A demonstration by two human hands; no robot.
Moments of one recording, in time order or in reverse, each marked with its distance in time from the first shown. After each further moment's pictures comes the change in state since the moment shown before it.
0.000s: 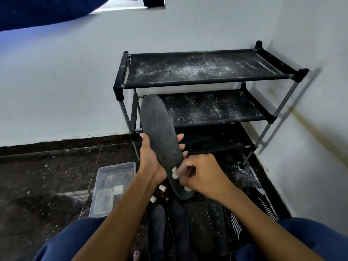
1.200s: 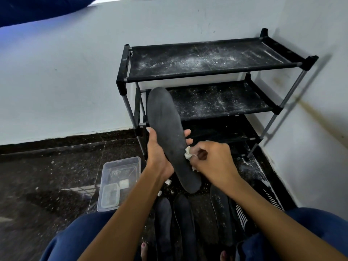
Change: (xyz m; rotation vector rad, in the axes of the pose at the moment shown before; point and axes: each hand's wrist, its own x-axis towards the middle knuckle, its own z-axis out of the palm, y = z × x) left_hand 0.001 -0.004 -0.005 0.090 -0.026 0.050; right_hand 0.006 0.009 0.005 -0.060 0.290 0.089
